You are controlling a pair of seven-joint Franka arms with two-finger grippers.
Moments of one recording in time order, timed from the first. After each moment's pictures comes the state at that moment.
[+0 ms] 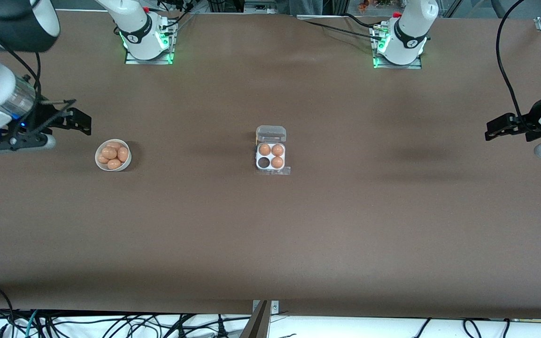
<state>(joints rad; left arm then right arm) -0.04 0.12 0.09 -1.54 0.02 1.58 0.05 0.04 0.10 0.05 -1.69 -0.07 1.70 -0.01</state>
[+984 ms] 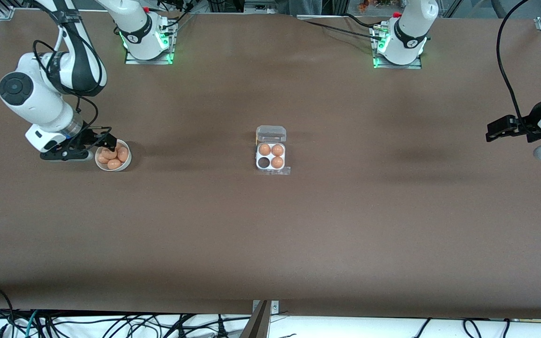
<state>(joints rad) -0.04 0.14 0.09 -1.54 0.03 1.57 0.05 0.04 0.09 -0.06 -2.35 -0.09 2.46 -0.02</state>
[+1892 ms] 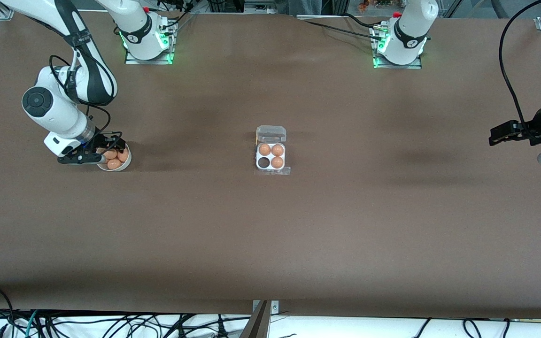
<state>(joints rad) -0.02 0.16 0.09 -1.52 0.03 1.57 0.05 0.04 0.20 -0.08 -2.37 -0.09 2.55 -0.05</state>
